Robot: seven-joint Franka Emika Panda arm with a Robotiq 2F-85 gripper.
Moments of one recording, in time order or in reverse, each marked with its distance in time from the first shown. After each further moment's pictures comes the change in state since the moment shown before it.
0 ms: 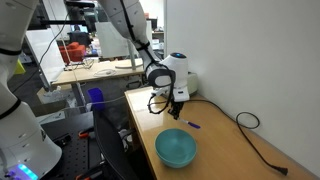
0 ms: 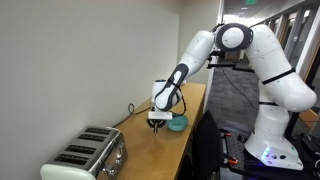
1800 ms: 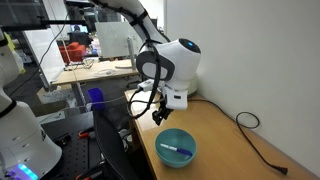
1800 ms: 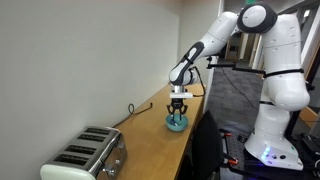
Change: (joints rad) arm -0.223 -0.336 -0.022 -0.234 0.136 -0.387 -0.272
